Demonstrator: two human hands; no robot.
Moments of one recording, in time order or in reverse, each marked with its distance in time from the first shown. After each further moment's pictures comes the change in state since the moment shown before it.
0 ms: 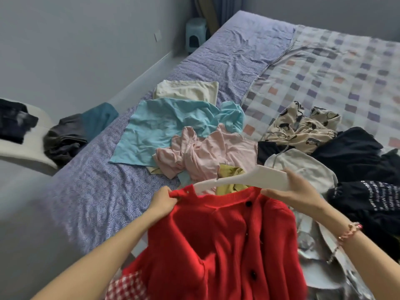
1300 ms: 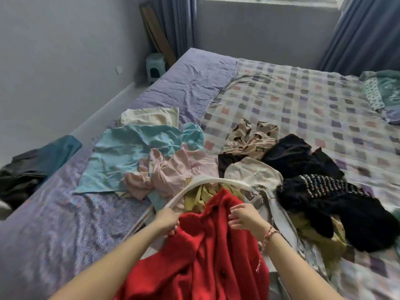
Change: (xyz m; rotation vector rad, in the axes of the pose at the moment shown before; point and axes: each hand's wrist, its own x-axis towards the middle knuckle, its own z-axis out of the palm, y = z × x) left_hand -0.061 0.070 0.034 -0.187 -0.360 -0.022; right_hand -0.052 0.020 0.035 0.527 -0.042 0.659
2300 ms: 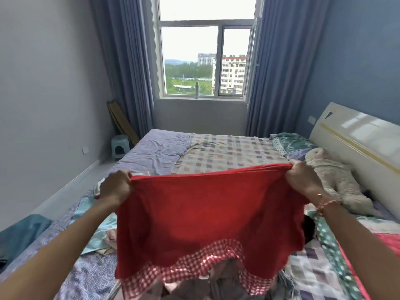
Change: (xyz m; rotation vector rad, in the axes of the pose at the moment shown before) left_hand -0.227 0.055 -0.162 0.428 0.754 0.732; right_hand -0.359 -0.031 -0.119 -0.542 1.064 -0.491
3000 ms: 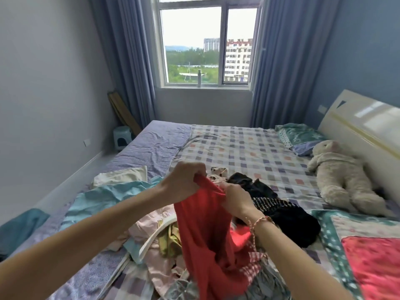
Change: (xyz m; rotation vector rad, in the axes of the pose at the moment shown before) left_hand -0.015 0.174 0.036 -0.316 -0.236 0.703; right_hand 0.014 -0.037 0.117 -0.013 -0.298 -0.353
